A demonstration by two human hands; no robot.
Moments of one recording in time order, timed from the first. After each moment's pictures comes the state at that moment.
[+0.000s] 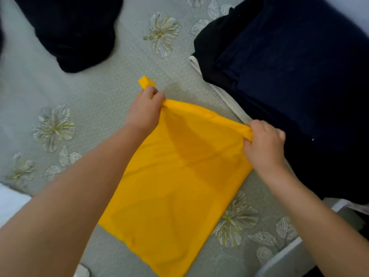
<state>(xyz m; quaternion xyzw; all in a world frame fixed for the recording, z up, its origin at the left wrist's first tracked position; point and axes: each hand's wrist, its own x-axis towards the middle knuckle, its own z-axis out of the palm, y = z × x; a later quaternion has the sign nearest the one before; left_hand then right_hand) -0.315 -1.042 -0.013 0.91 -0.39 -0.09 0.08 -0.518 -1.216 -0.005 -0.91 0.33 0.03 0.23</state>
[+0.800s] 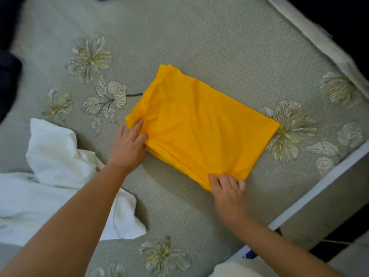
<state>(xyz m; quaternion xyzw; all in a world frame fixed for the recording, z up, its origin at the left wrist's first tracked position) -0.457 -0.742 -0.033 0.88 -0.45 -0.13 -0.04 -0.690 -0.889 -0.047 -0.98 0.18 -0.01 0.12</state>
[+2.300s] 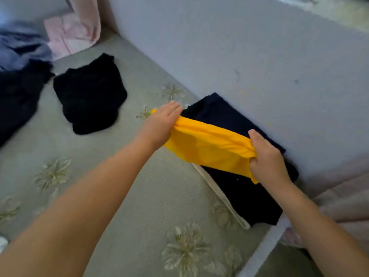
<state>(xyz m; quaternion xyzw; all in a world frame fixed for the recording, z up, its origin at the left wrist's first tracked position) -0.375 -1.134 0.155 0.84 -0.50 0.04 0.19 -0.585 -1.297 0.163 -0.93 0.28 -0.11 0.23</state>
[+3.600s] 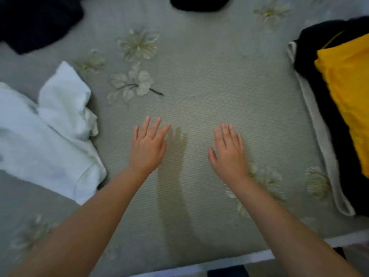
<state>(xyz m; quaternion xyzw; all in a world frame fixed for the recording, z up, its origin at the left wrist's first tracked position) -0.528 -0.827 -0.019 0.99 -0.14 -0.06 0.08 -0.561 -1.026 -0.020 -0.98 -0.01 0.04 0.19</state>
